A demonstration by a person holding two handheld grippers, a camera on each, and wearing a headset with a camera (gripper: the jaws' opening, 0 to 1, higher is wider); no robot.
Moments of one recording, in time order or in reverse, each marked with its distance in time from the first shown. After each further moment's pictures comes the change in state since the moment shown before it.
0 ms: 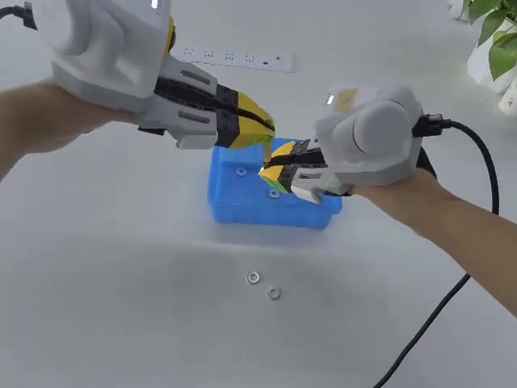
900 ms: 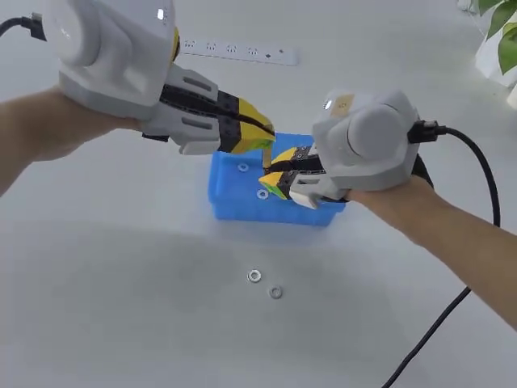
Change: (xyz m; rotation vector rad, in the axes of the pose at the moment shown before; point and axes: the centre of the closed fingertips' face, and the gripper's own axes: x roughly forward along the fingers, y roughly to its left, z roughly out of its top) left arm 0.003 0.005 -0.012 -0.015 0.021 0.019; right arm 0.006 0.001 -0.010 0.072 0.031 -0.007
